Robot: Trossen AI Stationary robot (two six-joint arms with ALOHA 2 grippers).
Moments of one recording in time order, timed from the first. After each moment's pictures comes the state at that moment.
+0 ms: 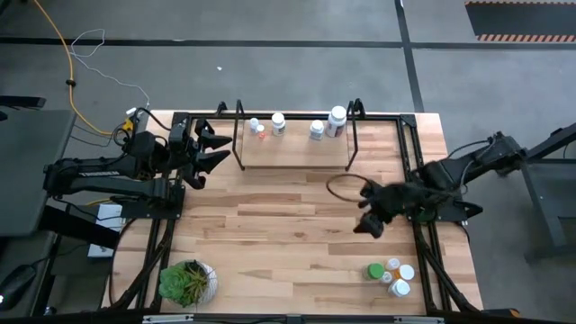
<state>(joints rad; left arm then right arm) 0.23 0.66 0.58 0.41 0.01 -0.22 0.44 1.09 1.09 -0.84 -0.03 1.22</state>
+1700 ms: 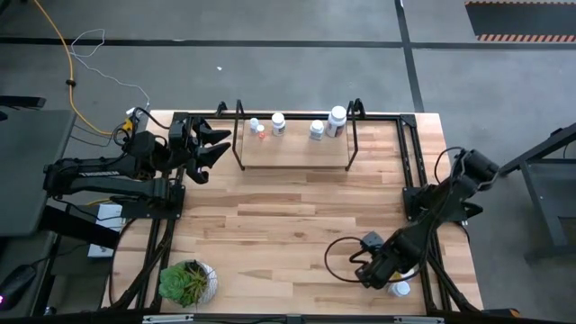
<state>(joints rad) 0.23 0.66 0.59 0.41 -0.09 -0.21 0.79 1.57 1.09 -0.91 -0.12 1.78</state>
